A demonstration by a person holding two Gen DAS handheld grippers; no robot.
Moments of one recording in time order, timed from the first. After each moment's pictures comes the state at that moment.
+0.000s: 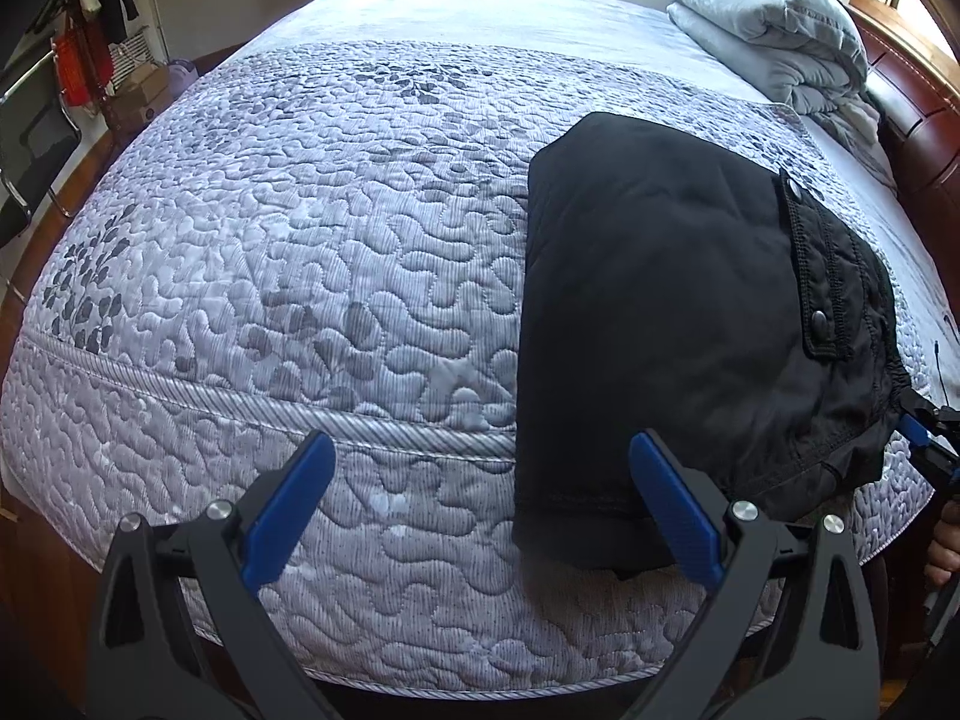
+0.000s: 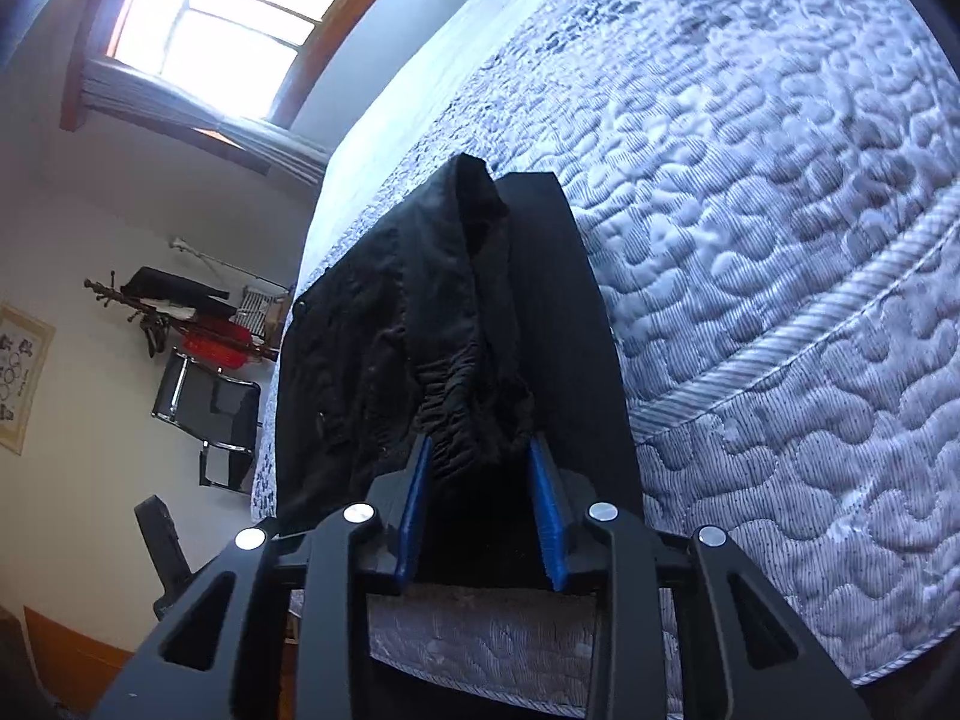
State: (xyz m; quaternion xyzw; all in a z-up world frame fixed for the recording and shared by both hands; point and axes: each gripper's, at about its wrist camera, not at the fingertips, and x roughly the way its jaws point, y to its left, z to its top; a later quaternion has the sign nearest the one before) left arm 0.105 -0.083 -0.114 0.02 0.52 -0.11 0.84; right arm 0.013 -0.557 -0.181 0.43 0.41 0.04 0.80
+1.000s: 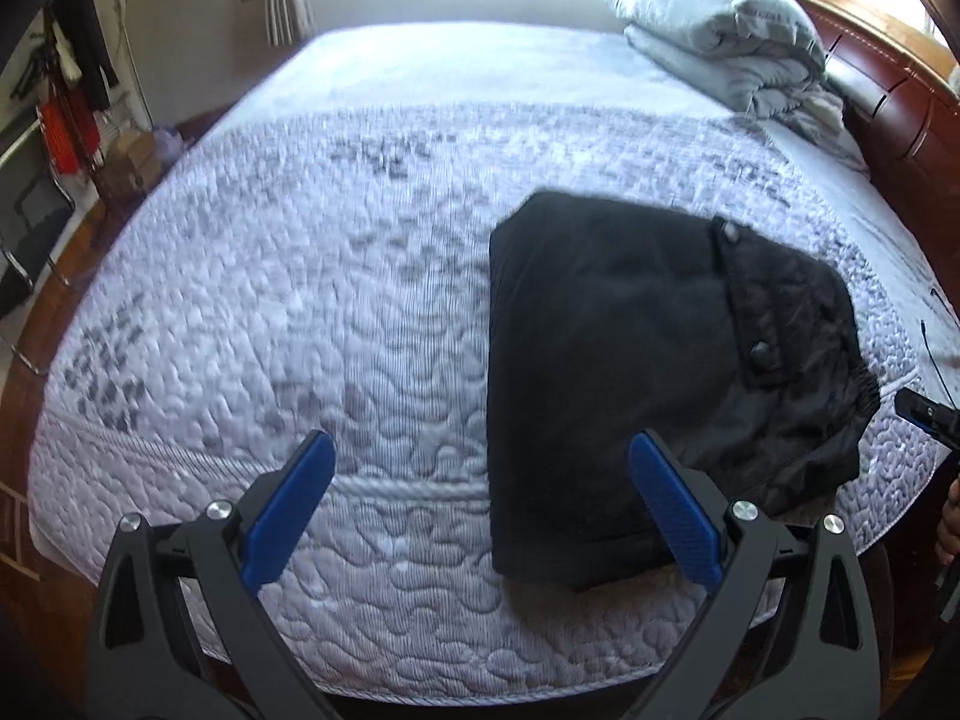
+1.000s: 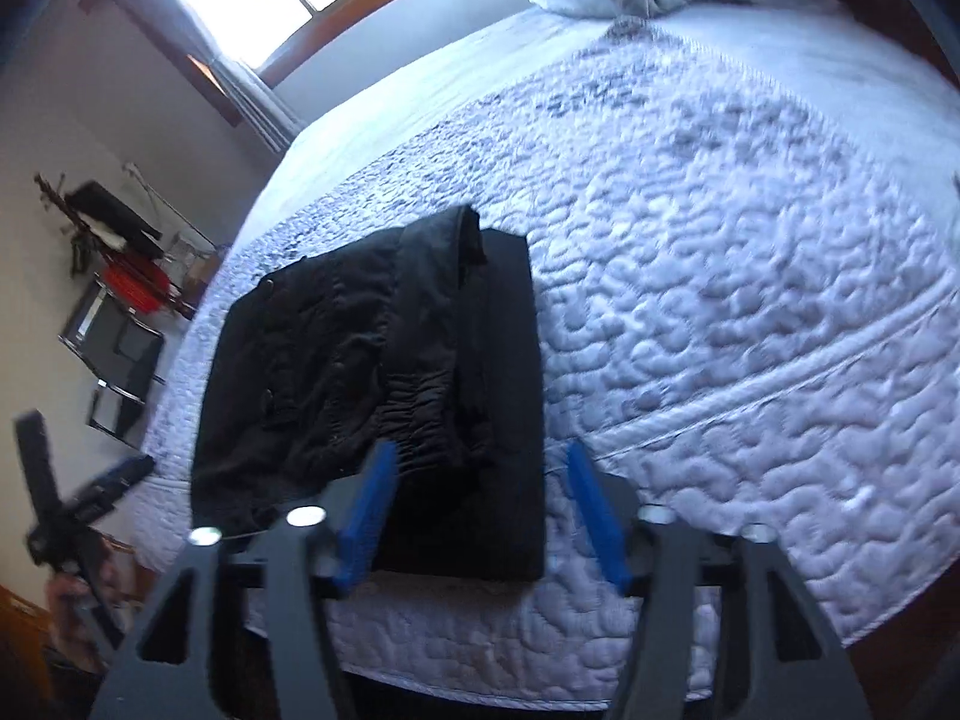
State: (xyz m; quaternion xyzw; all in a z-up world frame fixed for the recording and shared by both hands) left arm 0.098 -0.101 -0.062 0.06 0.46 -0.14 0.87; right arm -0.003 -0.537 -0.120 0.23 0.43 -0.05 0.87
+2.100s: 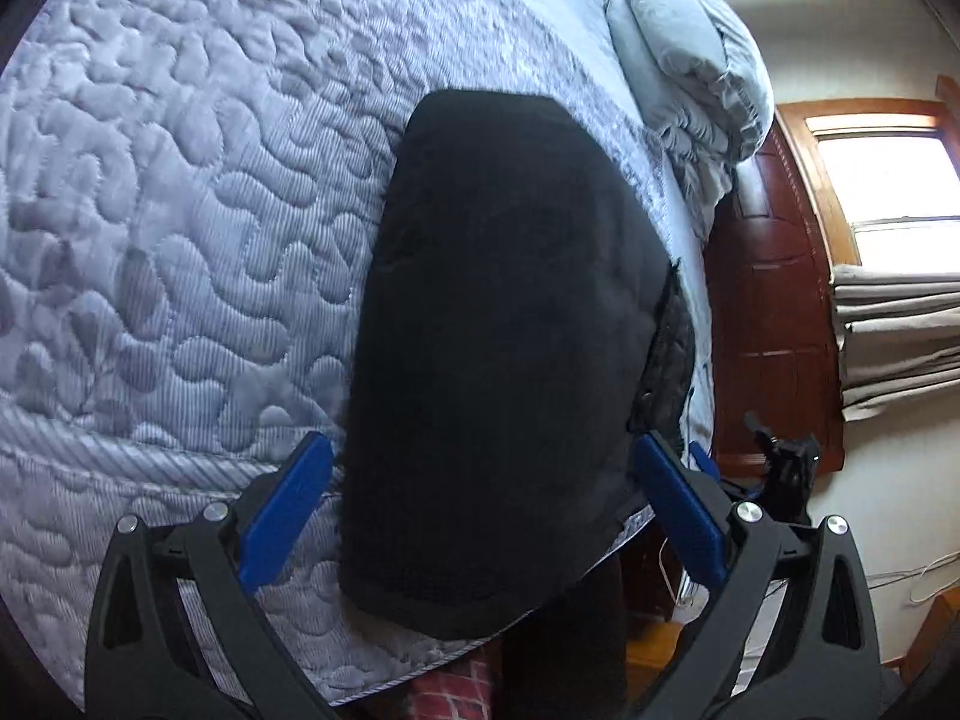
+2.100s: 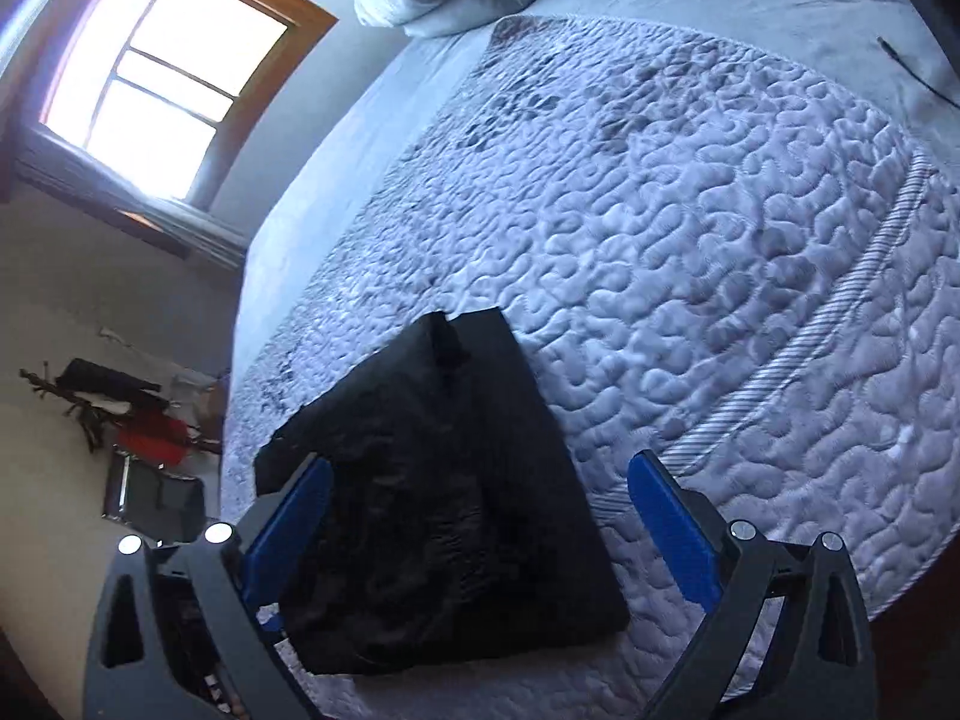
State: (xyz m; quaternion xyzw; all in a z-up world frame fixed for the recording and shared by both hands) left arm 0.189 -0.061 -0.169 -0.26 0.62 -0.33 0.66; right arm 0.026 -0.580 -0.120 0.43 0.40 -0.09 0.80
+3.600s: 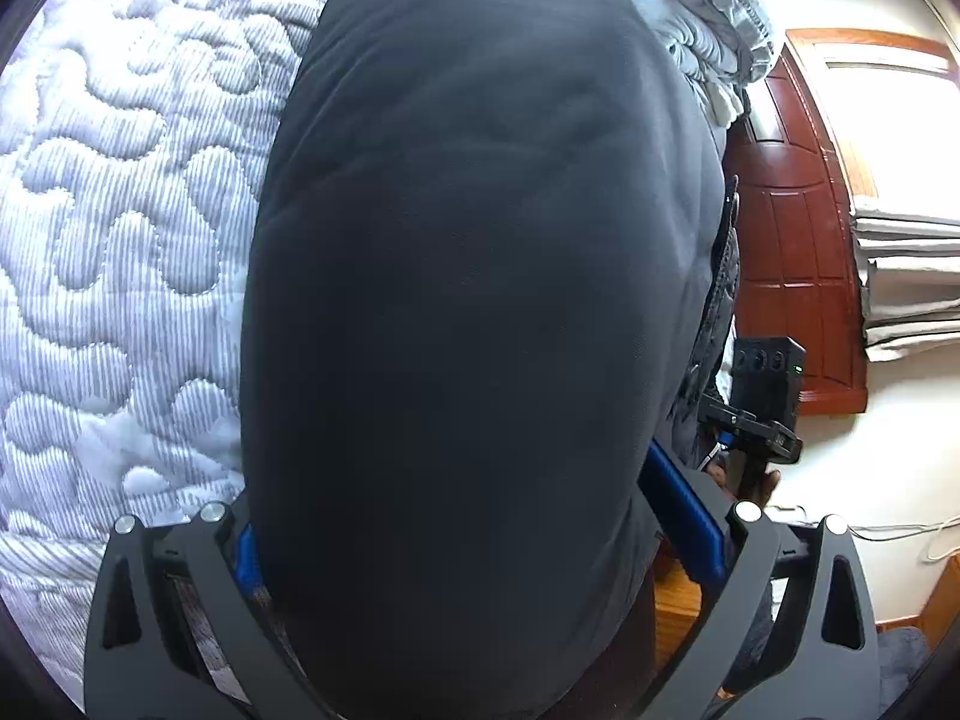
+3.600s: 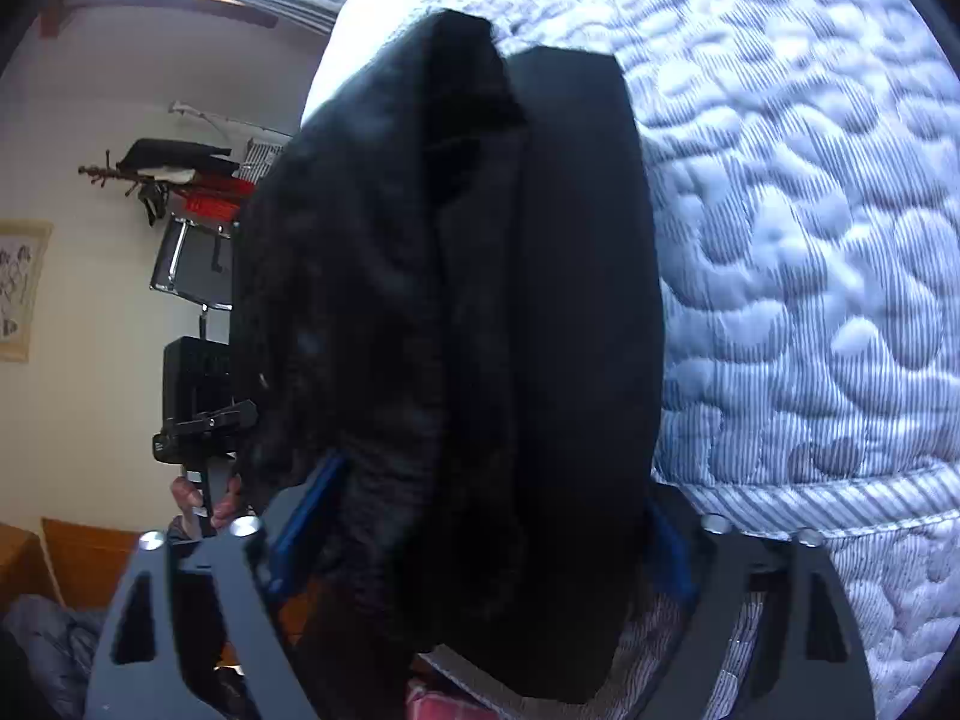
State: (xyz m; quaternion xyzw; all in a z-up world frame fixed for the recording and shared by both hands) left arm 0.194 -0.162 -0.191 -0.20 0.66 -0.37 0.62; right arm 0.102 -0.565 -0.203 0.36 0.56 0.16 0.73
